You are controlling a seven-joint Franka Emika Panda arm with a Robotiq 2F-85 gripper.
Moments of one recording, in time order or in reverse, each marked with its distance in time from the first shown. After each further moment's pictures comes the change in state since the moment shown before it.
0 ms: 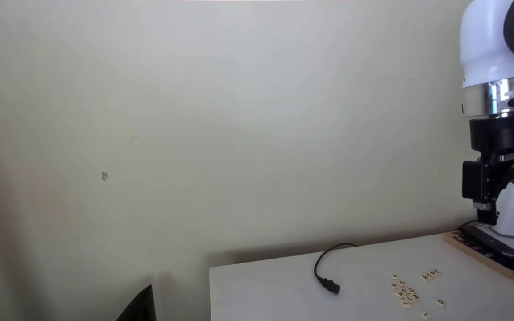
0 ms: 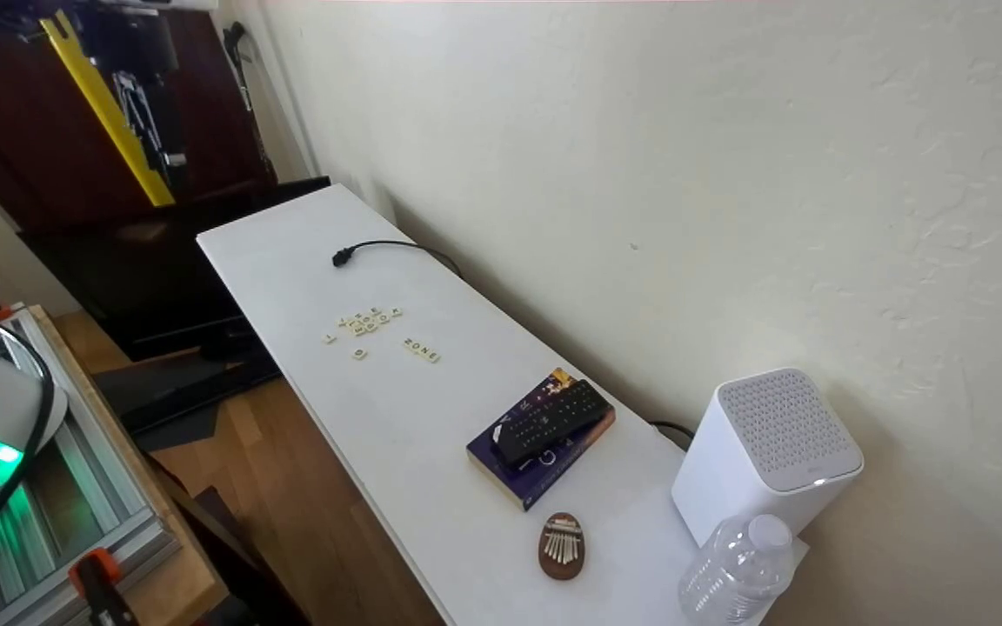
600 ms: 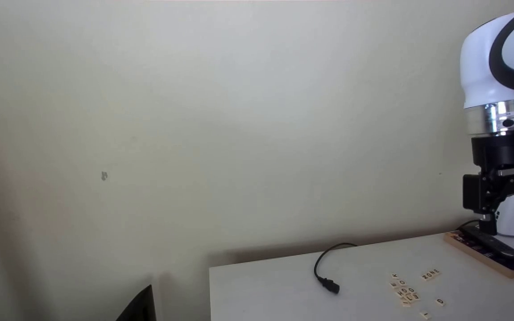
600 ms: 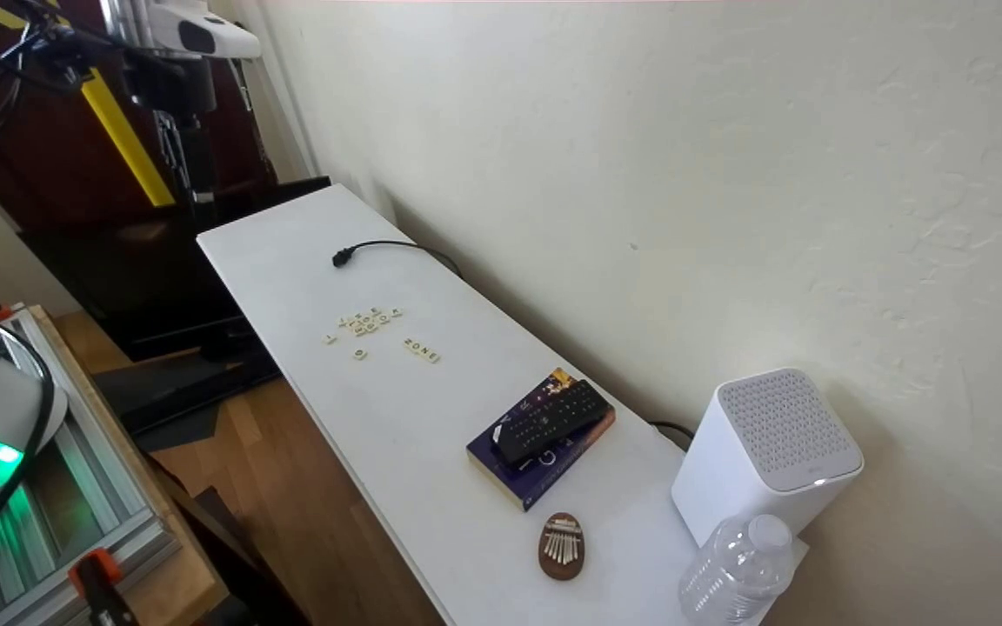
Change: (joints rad) arm -0.053 0.117 -0.072 0.003 -0.019 0.069 -0.016
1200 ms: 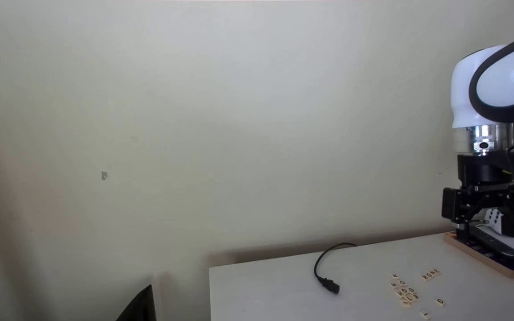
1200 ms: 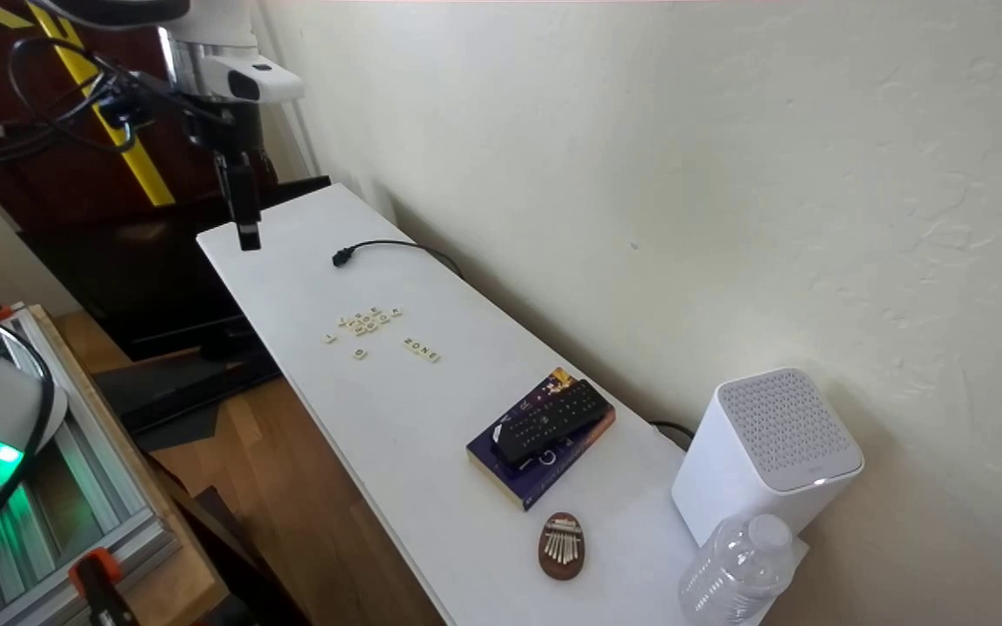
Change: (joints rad) arm -0.042 0.188 -0.027 0.032 -0.009 0.194 0.093
